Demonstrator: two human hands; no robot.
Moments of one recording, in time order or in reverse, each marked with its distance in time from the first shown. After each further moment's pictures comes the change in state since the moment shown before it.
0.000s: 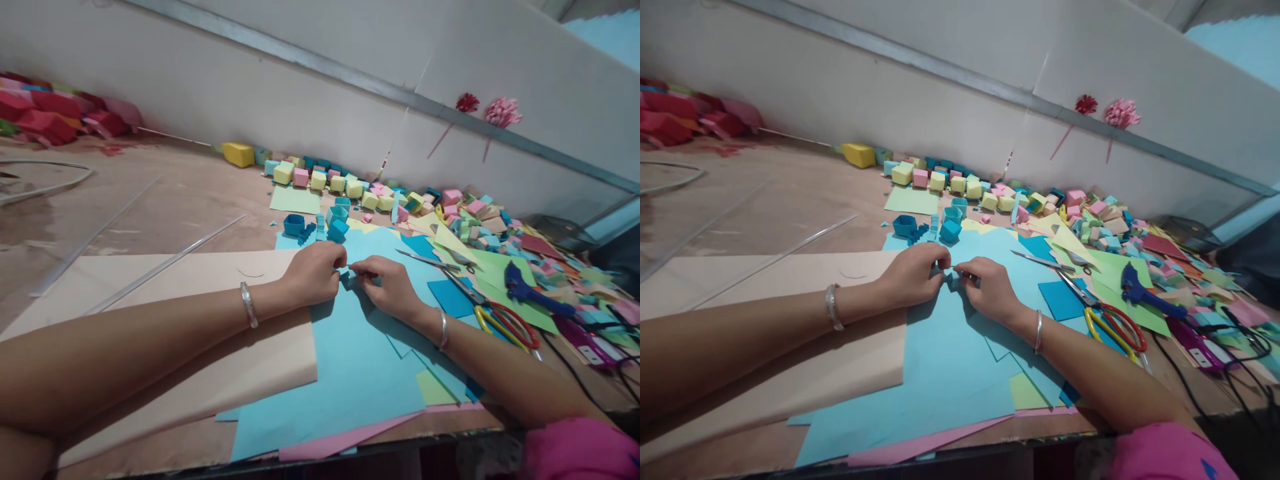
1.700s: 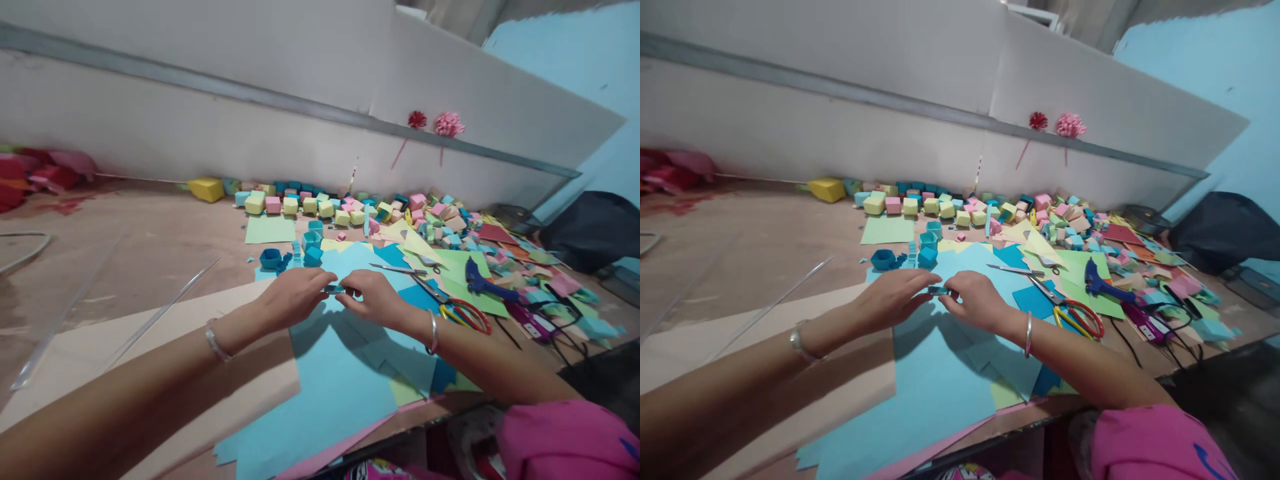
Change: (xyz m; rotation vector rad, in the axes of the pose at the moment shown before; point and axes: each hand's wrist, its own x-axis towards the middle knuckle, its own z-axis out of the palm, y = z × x) left_hand 0.019 0.001 -0.040 0.101 -0.092 0.392; right_hand 0.023 -0.026 -0.045 -0.169 -0.173 0.053
